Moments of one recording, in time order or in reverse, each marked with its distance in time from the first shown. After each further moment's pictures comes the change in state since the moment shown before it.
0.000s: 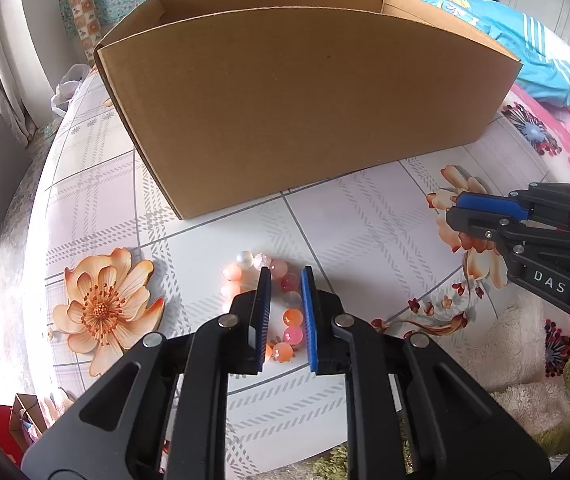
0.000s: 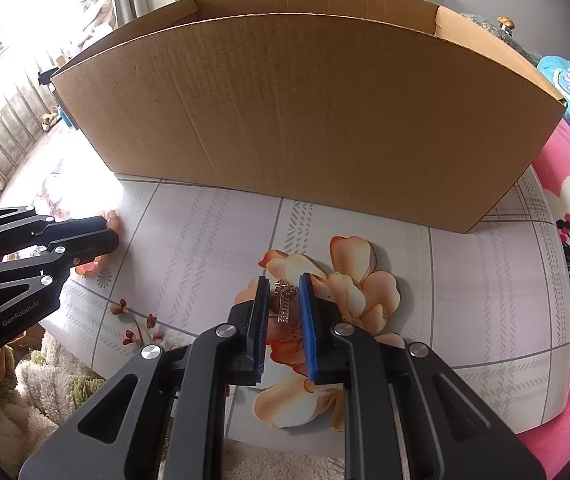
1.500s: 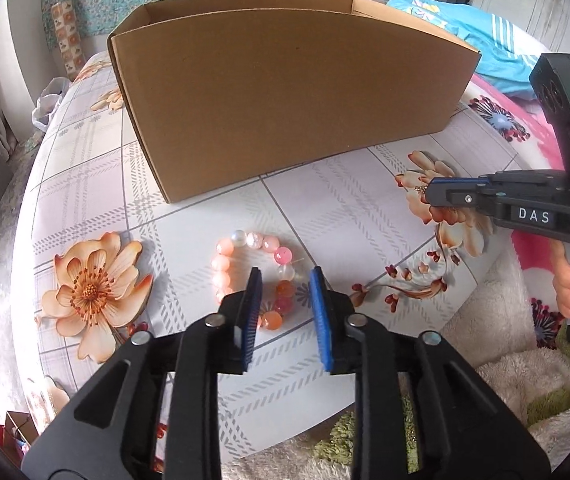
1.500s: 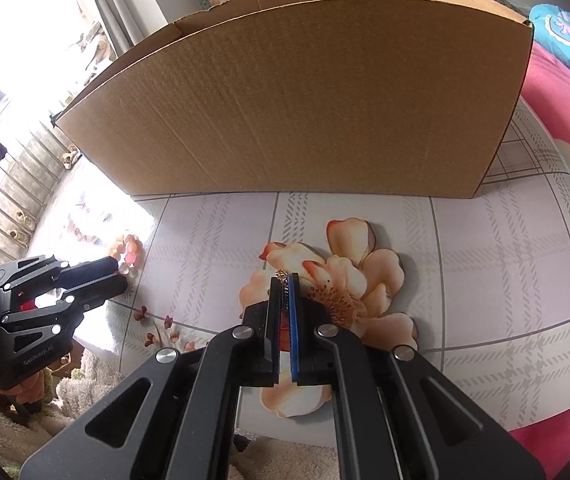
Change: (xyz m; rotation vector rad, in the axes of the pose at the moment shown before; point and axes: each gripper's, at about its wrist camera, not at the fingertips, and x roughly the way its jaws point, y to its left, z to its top) left arm -0.018 0.010 -0.031 0.044 -0.057 -0.088; right arm -0.008 -0.055 -0.017 0.140 -0.018 0.148
